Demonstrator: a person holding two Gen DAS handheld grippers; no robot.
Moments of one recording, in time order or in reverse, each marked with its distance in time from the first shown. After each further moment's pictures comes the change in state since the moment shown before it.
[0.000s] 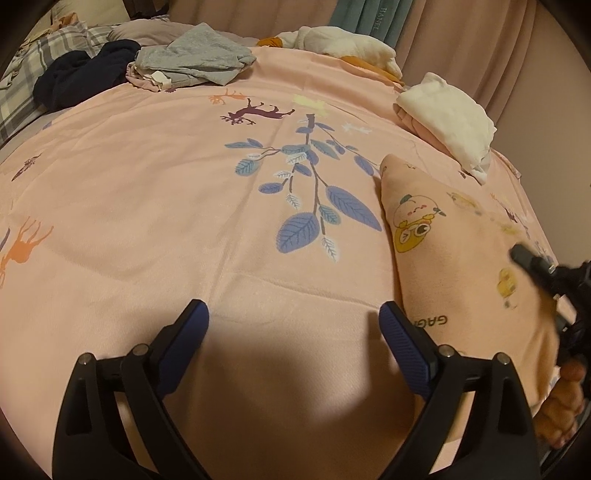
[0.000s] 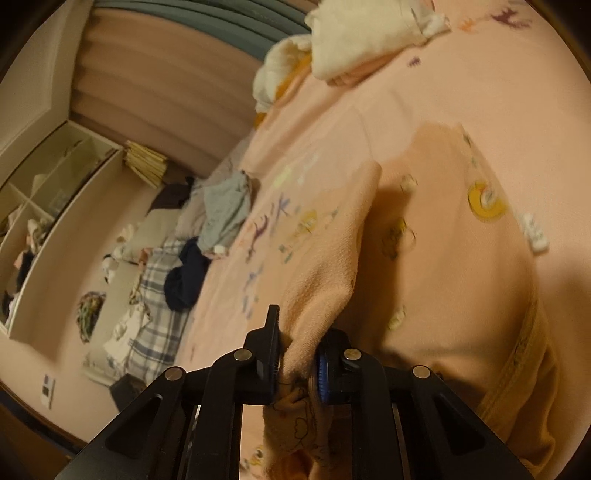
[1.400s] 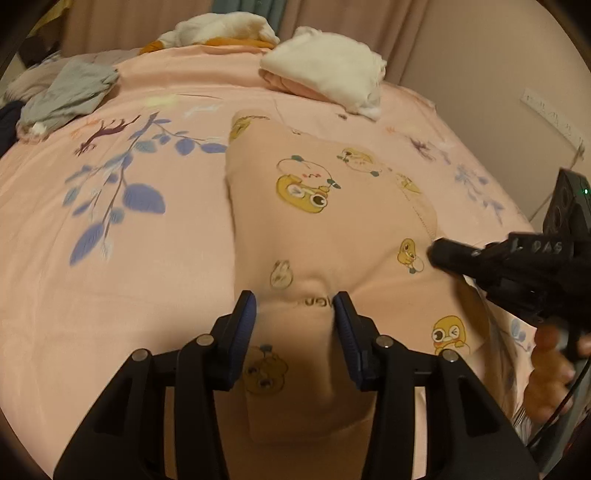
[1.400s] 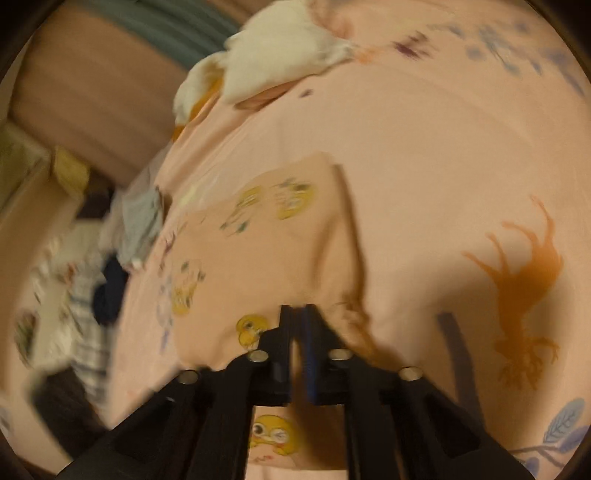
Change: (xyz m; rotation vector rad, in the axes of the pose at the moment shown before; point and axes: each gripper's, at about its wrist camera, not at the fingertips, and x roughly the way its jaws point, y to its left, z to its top) left arm 0.009 -0.116 -0.030 0.259 0.052 -0.242; right arm -0.060 -0.045 0.010 0.137 -0.019 -0.319
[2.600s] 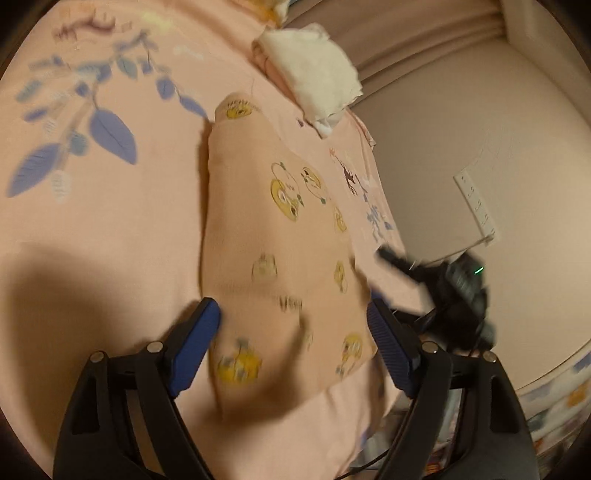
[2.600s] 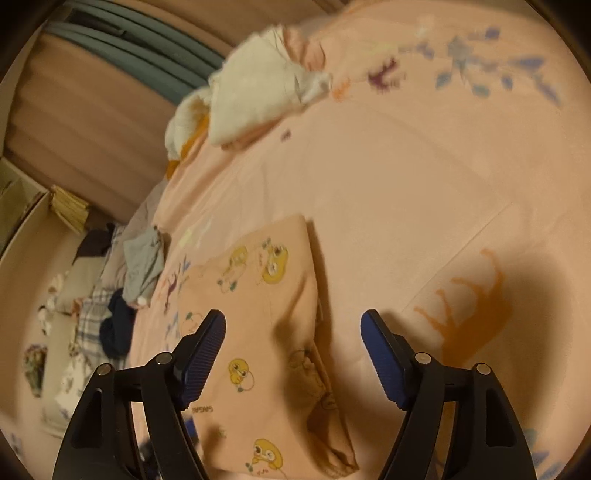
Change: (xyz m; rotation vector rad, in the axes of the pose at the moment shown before) left arm 0.009 0.051 0.022 -0.370 0.126 -0.537; right arm 0.007 -0.016 0.023 0.044 0.049 -0.021
